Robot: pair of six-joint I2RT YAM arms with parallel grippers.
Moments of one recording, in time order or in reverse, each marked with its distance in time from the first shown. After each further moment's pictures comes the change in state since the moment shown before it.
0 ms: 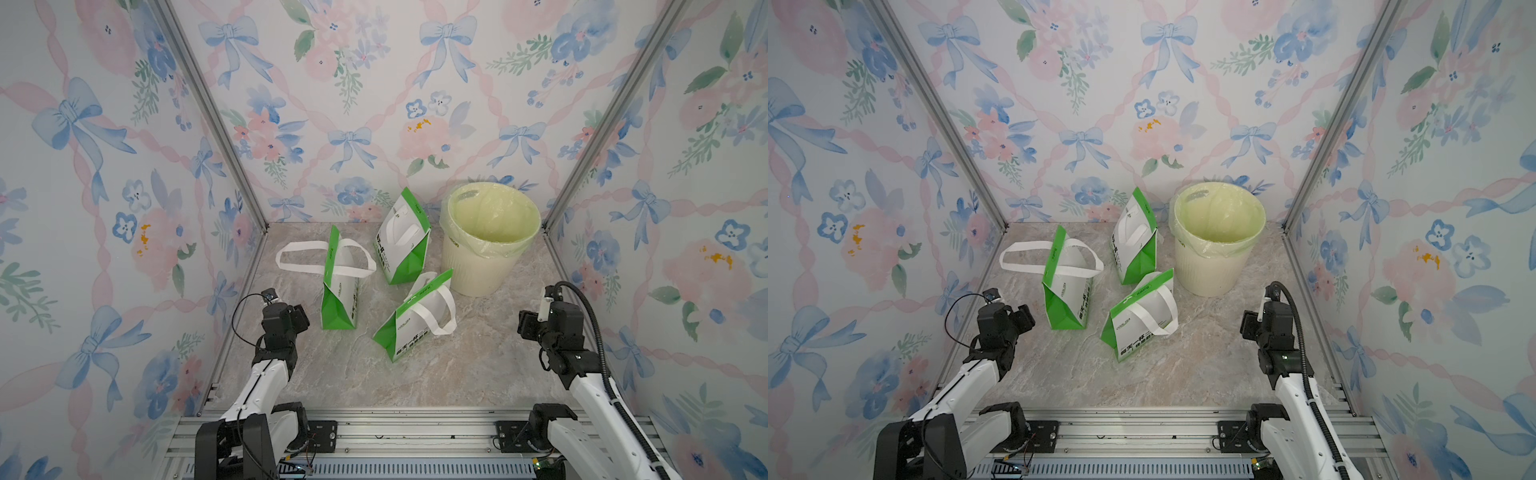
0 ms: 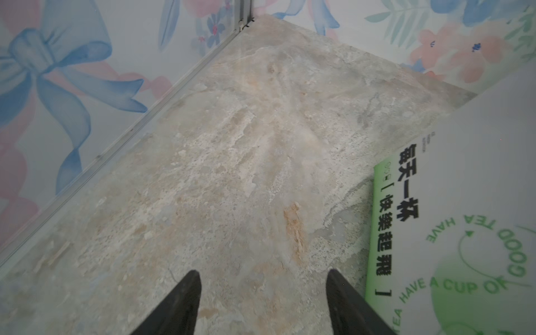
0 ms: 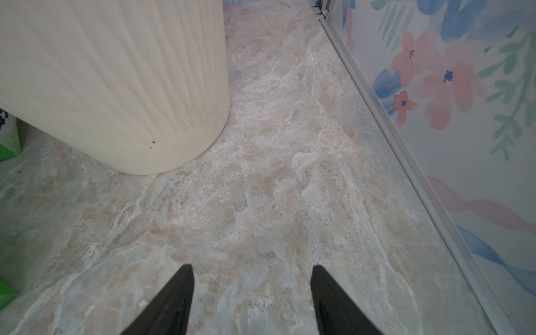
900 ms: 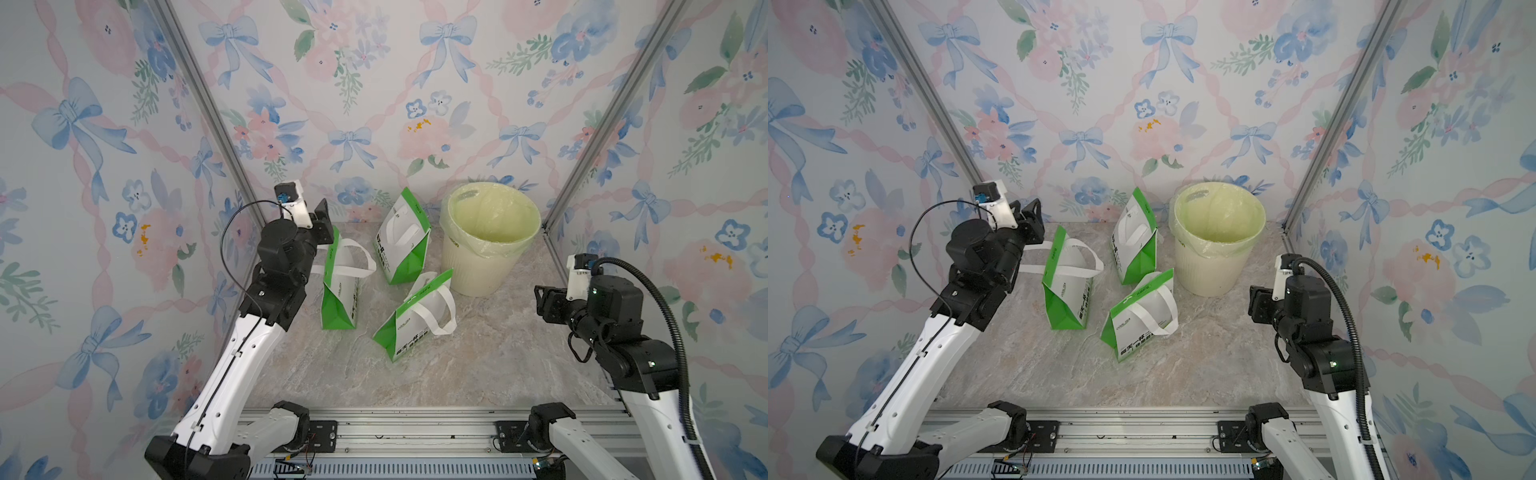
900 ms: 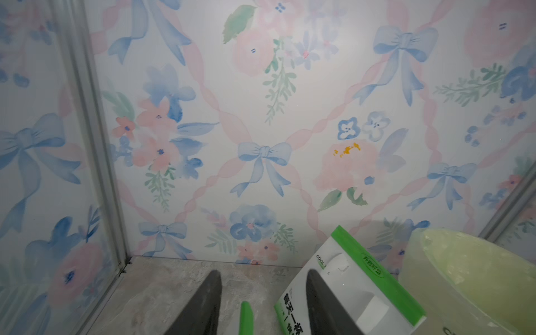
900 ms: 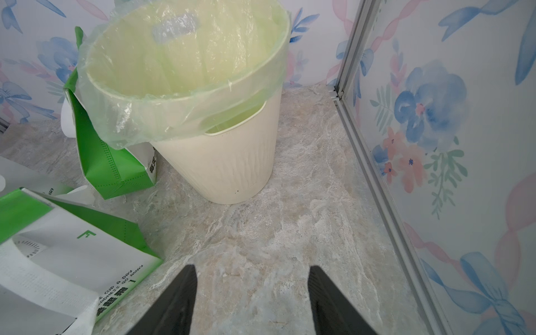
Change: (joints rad) left arm -0.376 0.006 0.899 -0.345 -0.164 0.058; right arm 0.158 -0.021 0.686 -0.662 0.012 0.077
